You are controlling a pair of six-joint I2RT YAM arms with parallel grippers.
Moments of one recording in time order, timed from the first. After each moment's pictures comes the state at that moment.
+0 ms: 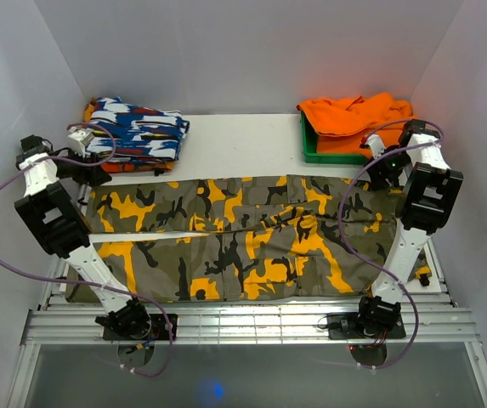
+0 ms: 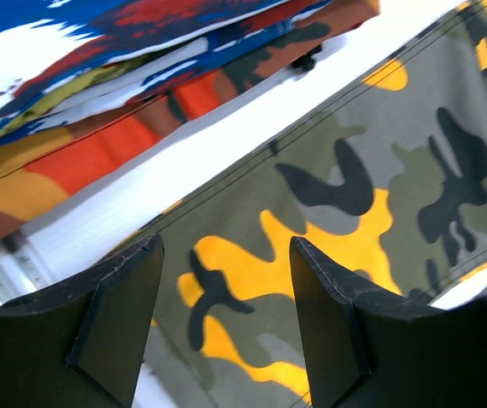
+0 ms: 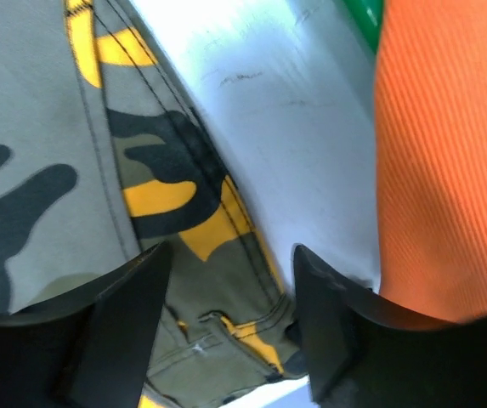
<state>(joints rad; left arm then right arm) 0.57 2.06 1.74 -0.86 0.89 0.89 -0.28 2.24 1.88 -1.01 -0.39 -1.15</state>
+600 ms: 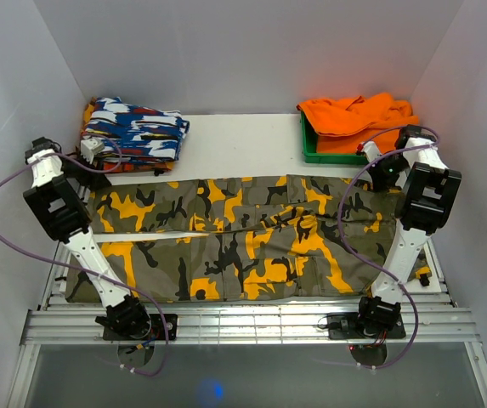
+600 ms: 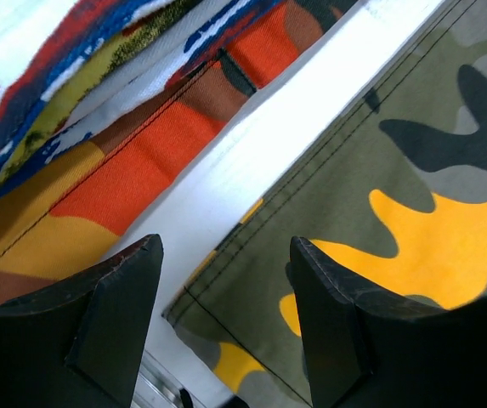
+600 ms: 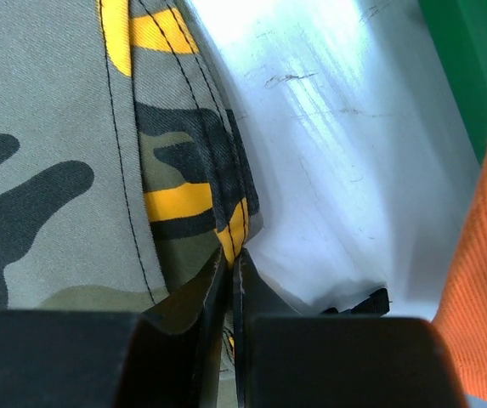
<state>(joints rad) 0.57 2.37 2.05 -1.03 0.82 1.23 -0.27 2.24 1.81 -0.98 -0.37 -1.23</state>
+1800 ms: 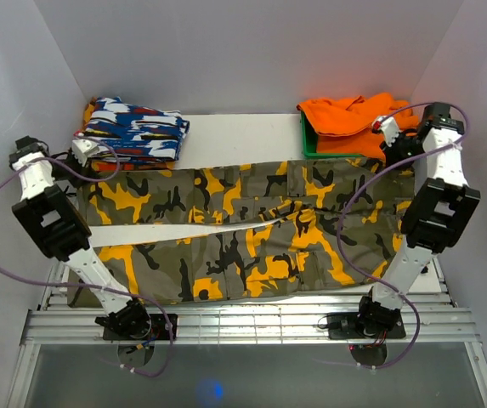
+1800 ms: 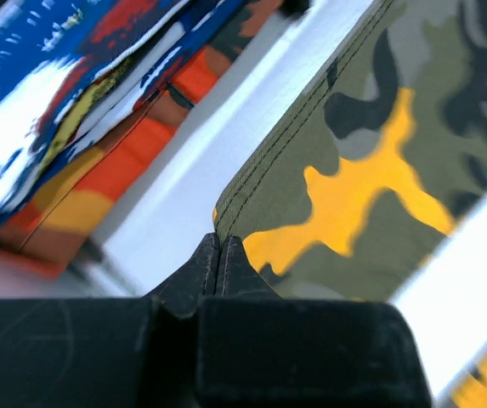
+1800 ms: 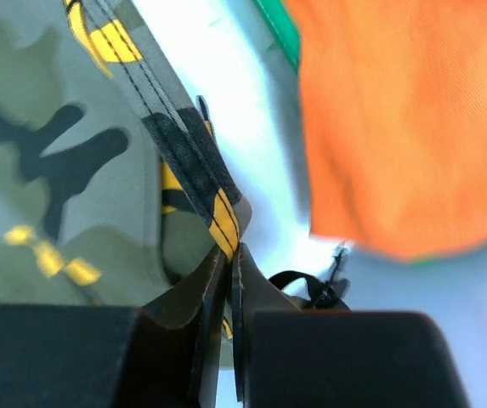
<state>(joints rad) 0.59 2.09 1.80 -1.01 0.86 1.37 -0.30 2.02 1.86 -1.04 -0.46 -1.22</state>
